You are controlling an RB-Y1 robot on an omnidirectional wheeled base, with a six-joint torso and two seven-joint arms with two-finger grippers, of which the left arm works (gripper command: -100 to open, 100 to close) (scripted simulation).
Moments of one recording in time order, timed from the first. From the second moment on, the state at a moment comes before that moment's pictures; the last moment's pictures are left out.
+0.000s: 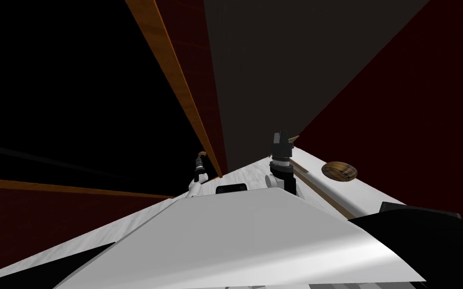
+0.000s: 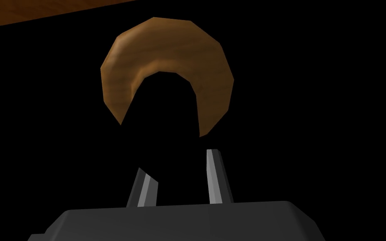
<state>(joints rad) -0.23 0.04 0.39 -0.71 0.10 -0.67 -0.26</state>
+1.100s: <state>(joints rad) -0.26 0.03 0.48 -0.70 0.15 -0.72 -0.33</state>
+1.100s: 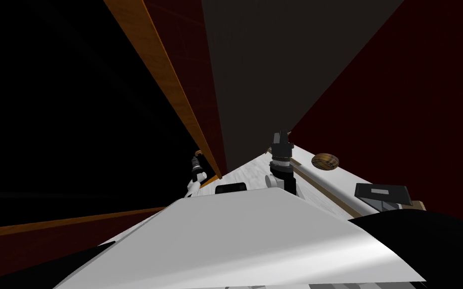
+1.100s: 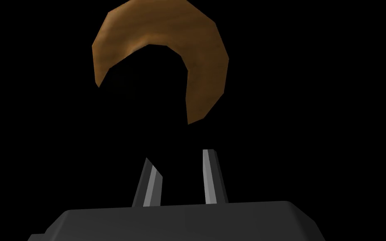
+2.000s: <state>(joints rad) -0.28 0.05 0.56 -0.68 0.18 -0.75 -0.37</state>
